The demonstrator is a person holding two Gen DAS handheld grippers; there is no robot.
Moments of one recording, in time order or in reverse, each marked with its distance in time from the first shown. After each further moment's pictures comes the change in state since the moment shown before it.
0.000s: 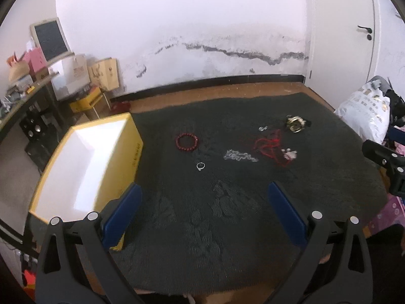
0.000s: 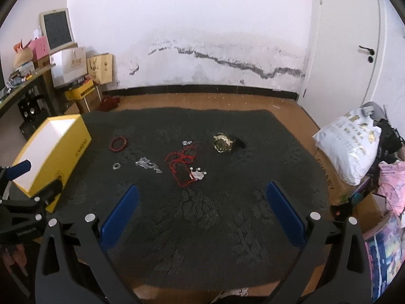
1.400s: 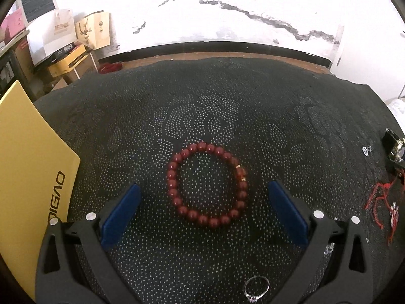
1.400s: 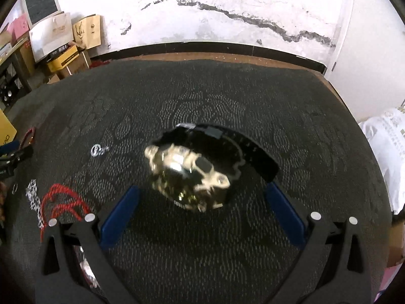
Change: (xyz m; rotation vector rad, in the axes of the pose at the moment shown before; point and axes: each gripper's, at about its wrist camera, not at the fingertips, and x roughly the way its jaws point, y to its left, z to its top) left arm 0.297 0.060 0.052 -0.088 0.192 -0.002; right arm 0.336 -0.076 0.032 -0.048 0.217 0.071
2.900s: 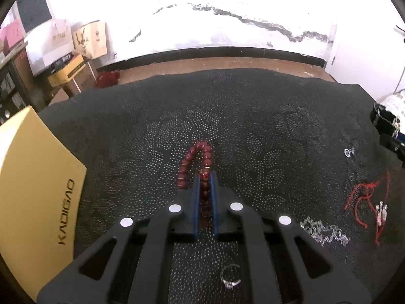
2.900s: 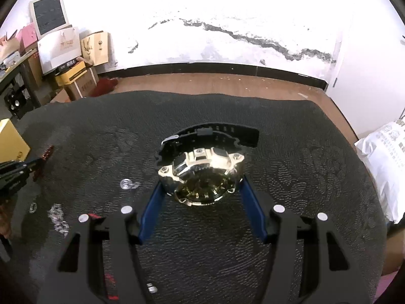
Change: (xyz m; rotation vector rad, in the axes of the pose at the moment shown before) left arm -0.033 -0.015 0.003 0.041 -0.031 -0.004; right arm -0.043 0.024 0.025 -0.003 -0.109 0.033
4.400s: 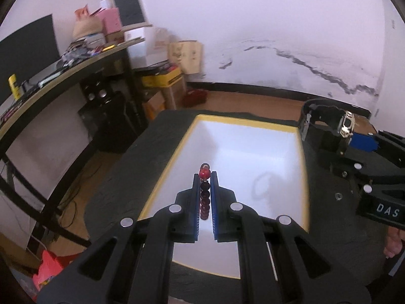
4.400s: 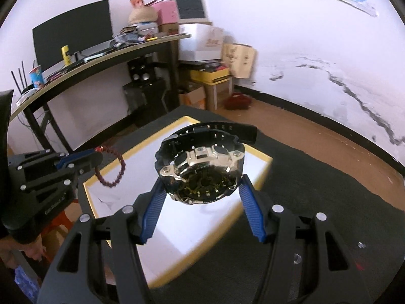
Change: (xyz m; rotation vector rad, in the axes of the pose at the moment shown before) left arm -0.266 0.266 -0.087 -0.237 -0.152 0.273; right arm -0.177 0.456 0.047 -0.419 -0.087 0.478
